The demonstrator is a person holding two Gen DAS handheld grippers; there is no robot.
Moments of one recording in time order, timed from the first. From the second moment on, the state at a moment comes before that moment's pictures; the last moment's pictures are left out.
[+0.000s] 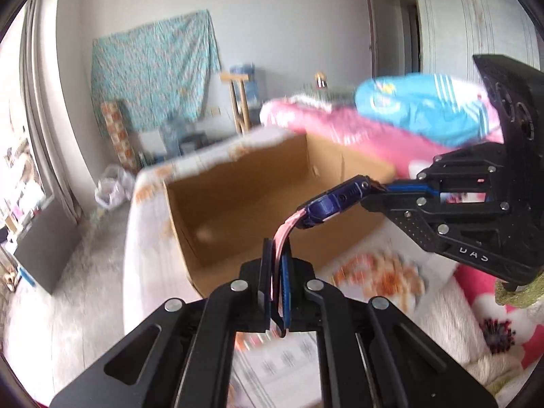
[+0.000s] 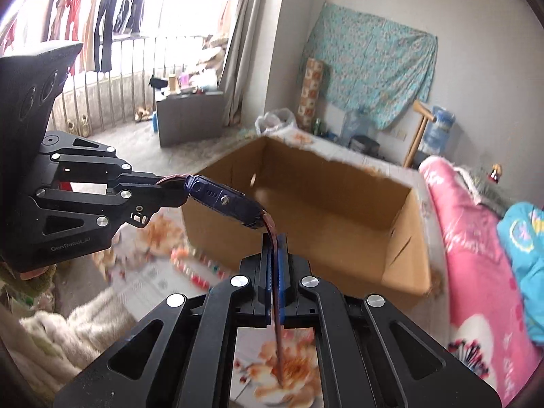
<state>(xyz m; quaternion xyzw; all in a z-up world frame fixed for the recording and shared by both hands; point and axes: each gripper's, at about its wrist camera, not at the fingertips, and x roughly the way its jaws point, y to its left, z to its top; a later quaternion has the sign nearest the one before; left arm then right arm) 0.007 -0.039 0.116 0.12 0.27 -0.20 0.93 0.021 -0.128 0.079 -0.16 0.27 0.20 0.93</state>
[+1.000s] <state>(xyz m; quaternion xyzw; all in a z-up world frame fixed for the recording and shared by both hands) 0.266 -0.058 0.041 0.14 0.54 -0.19 0.81 0.307 -0.128 -0.003 -0.12 0.59 0.19 0.78</state>
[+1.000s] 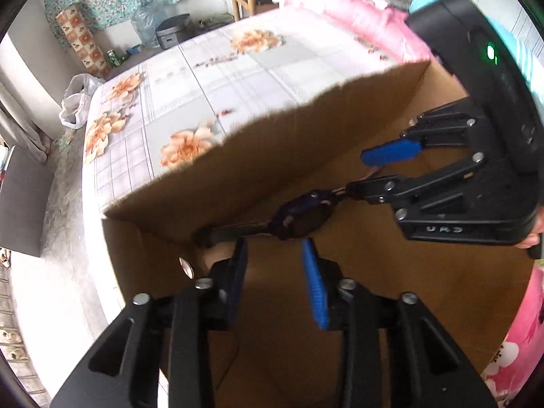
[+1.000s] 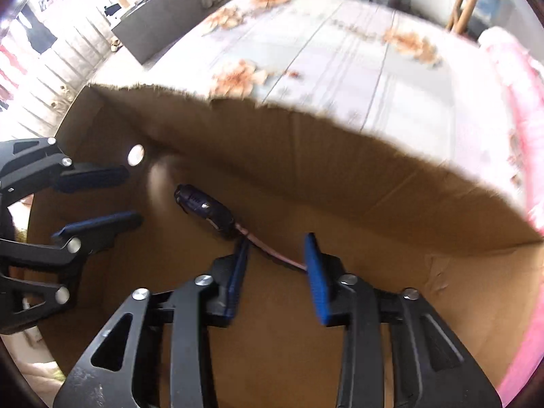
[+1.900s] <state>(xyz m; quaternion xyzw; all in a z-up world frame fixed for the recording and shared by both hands) 0.064 0.062 0.100 -0.03 0.39 -0.13 0.91 0.089 -0.171 0.124 -0.03 0.35 0.21 0.91</state>
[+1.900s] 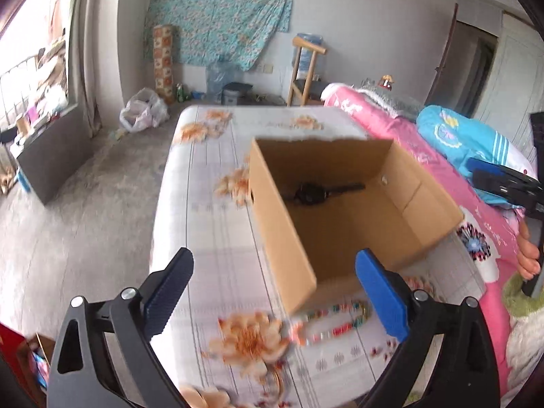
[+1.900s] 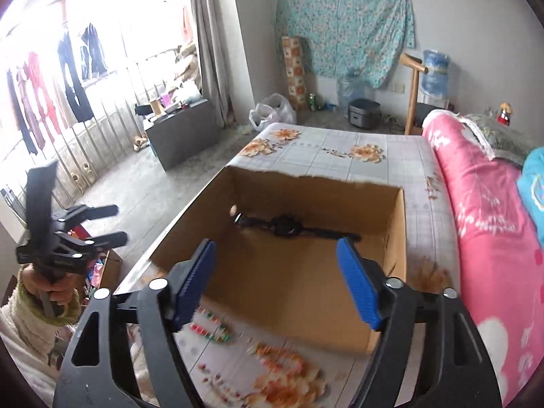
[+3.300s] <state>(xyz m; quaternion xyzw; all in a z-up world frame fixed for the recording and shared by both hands) 0.042 0.028 -0.020 -0.02 0.46 -0.10 0.88 0.016 -0.129 -0.007 -0.04 0.38 0.08 0.92</state>
